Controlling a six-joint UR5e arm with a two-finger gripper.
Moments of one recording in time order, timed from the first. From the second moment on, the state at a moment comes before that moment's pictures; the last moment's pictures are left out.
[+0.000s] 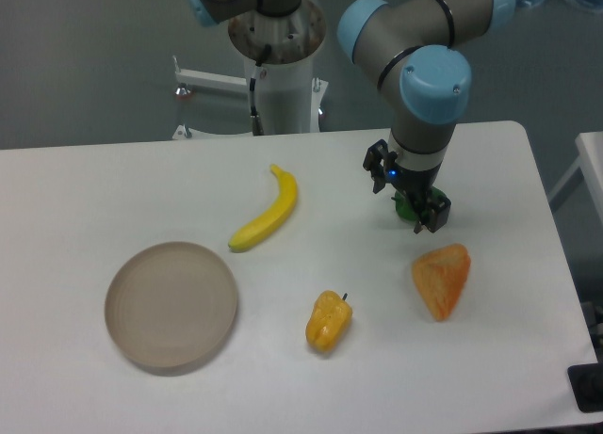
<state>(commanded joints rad) 2.35 -1.94 -1.37 -1.38 1.58 1.41</state>
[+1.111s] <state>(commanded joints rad) 2.20 -2.10 -1.31 -1.22 1.56 0.90</state>
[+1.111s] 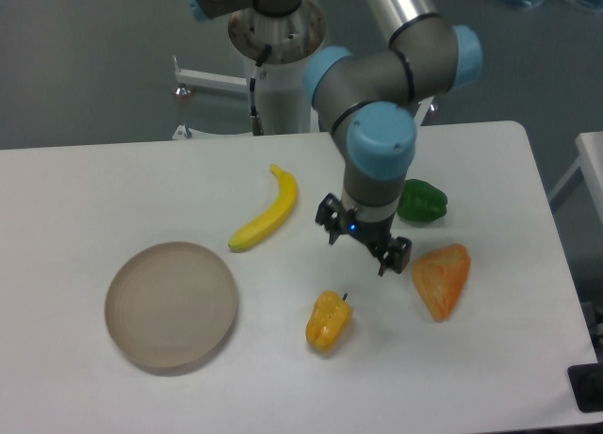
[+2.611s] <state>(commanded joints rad) 2.12 -2.29 -1.23 -1.16 1.60 0.83</state>
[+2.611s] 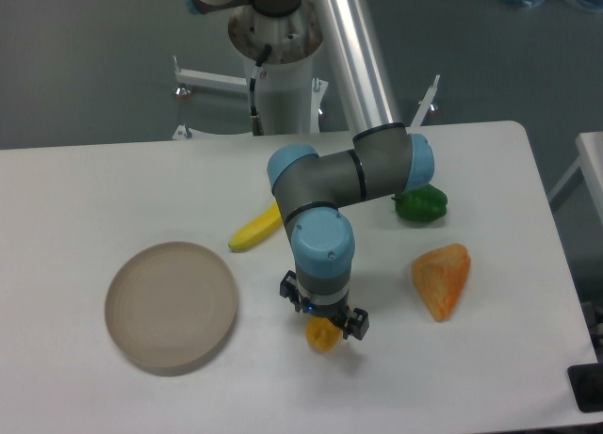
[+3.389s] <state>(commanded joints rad) 2.17 -2.18 -1.23 -1.25 1.57 0.84</state>
